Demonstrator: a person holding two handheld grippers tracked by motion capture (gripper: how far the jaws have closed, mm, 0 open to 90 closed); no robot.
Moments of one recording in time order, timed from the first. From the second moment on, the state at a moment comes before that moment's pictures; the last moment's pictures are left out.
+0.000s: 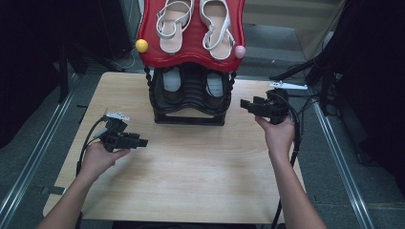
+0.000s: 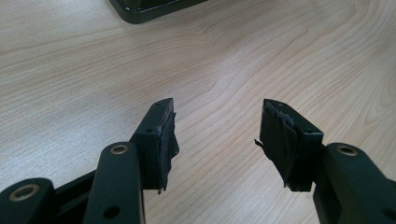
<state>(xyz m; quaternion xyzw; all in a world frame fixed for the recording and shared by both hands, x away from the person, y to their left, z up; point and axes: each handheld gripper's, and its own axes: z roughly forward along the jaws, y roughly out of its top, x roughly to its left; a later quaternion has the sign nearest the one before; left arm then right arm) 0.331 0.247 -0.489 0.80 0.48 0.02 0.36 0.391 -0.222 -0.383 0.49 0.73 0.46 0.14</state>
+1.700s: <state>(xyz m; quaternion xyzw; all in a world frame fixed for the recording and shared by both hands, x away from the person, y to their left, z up) 0.333 0.243 -0.493 0.81 0.47 0.03 0.36 0.404 -0.229 -0.482 0.51 0.72 0.46 0.11</state>
